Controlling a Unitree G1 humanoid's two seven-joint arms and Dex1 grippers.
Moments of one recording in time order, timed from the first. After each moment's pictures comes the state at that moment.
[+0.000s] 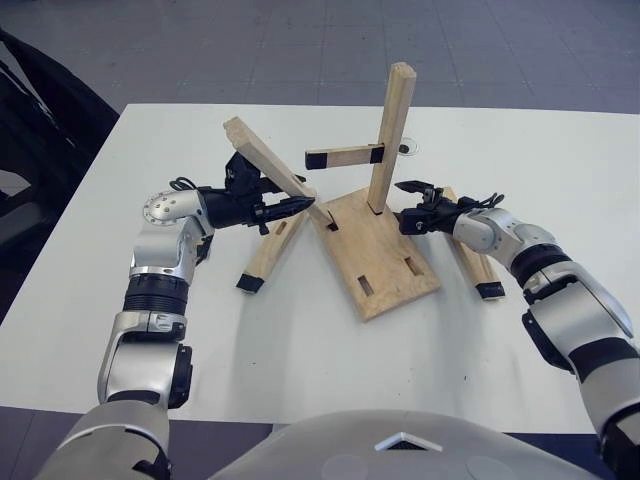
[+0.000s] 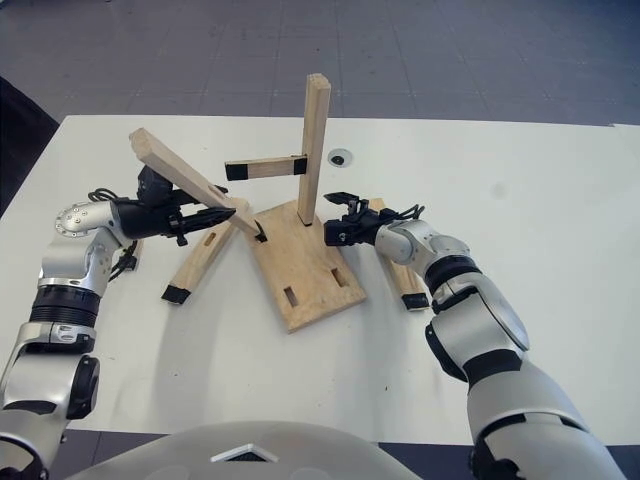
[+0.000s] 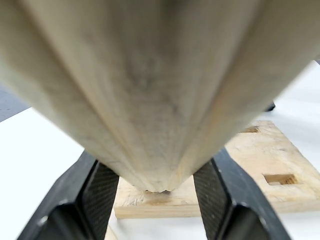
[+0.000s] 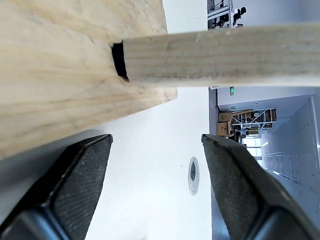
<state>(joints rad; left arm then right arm) -0.48 0.52 -0.04 0.45 -0.35 0.12 -1.23 -0.82 -0.39 0.60 1.22 -0.68 -0.75 0.10</state>
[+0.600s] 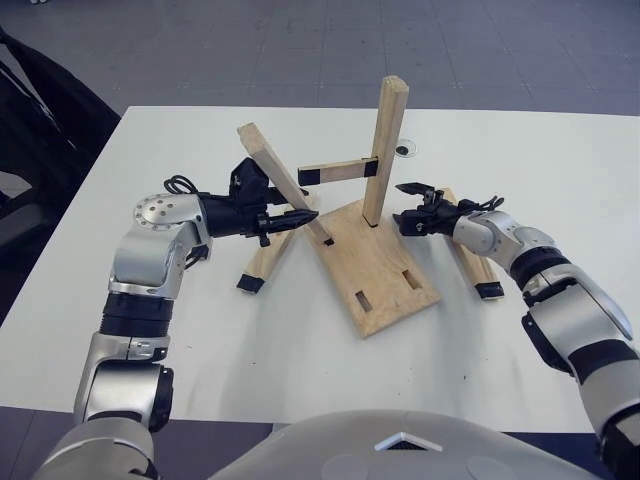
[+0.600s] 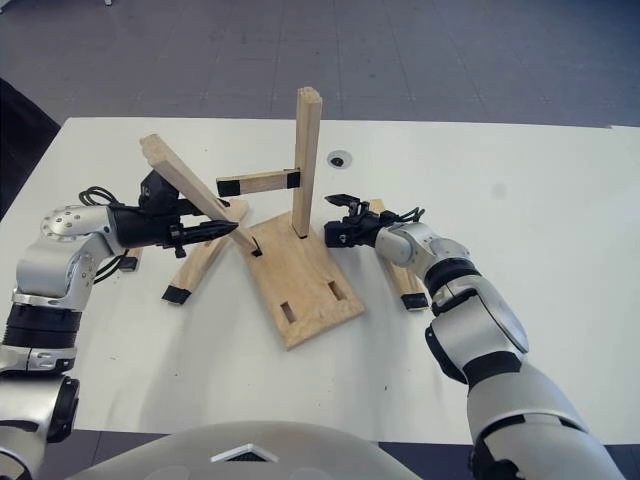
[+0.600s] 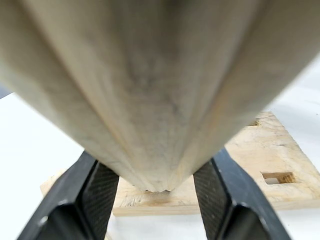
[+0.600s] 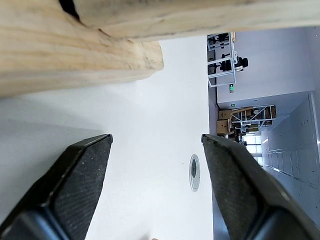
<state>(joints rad) -0.34 0.61 -0.08 0.04 -0.35 0.44 -1.07 -0.81 -0.39 0.60 1.21 -0.67 -0.74 0.10</state>
